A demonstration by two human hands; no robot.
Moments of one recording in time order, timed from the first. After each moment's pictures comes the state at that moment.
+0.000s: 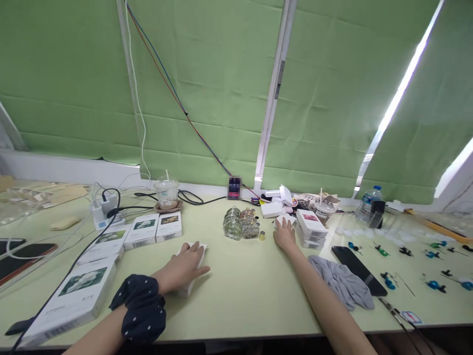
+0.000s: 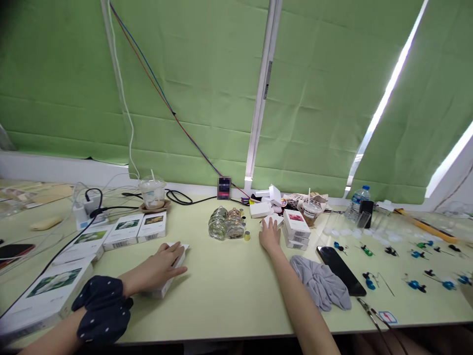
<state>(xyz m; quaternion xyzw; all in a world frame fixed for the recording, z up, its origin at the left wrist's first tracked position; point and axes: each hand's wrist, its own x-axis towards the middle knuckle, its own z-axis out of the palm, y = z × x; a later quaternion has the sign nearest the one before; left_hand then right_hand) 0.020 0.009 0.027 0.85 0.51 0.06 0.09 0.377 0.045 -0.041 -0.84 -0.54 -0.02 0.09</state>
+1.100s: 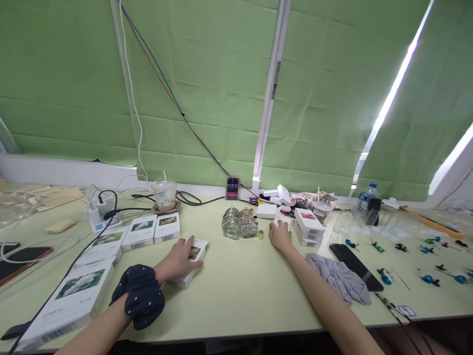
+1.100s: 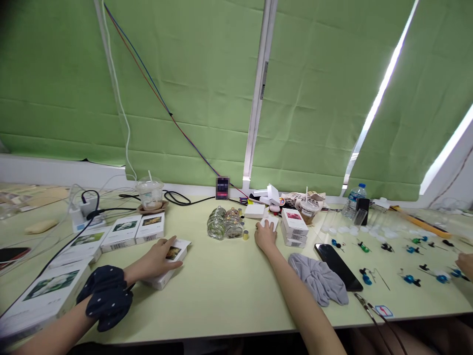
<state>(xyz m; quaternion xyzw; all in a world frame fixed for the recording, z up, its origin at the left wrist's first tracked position) 0.004 0.046 0.005 0.81 0.57 0.07 0.11 0.362 0.036 -0.036 -0.82 -0.56 -0.04 0.12</state>
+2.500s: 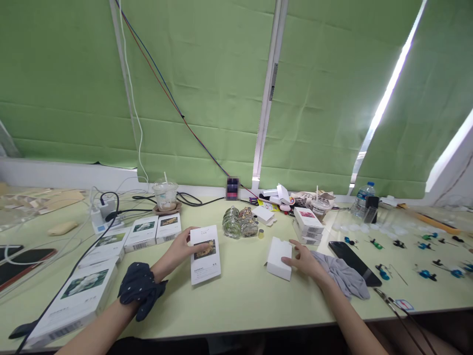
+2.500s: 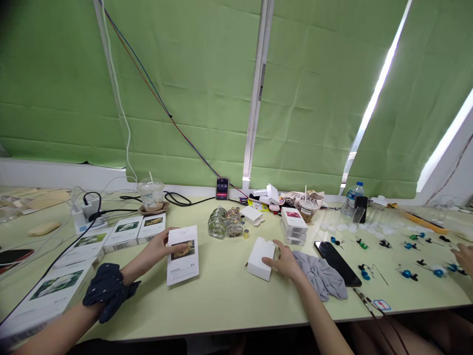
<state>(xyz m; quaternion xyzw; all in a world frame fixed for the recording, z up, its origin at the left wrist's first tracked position) 0.012 0.026 0.038 0.71 0.45 0.36 0.42 0.400 -0.072 -0.046 -0.75 -0.52 0.21 0.34</state>
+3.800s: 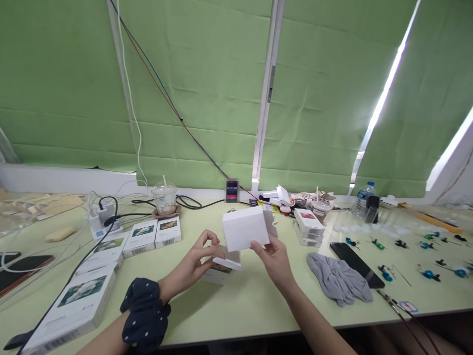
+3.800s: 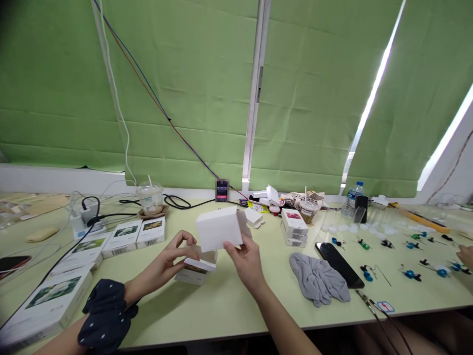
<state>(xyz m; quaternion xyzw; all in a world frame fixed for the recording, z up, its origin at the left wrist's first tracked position) 0.034 -0.011 0.053 0.90 0.20 0.31 0.24 0.253 -0.078 0.037 -0.39 -0.54 0.31 0.67</state>
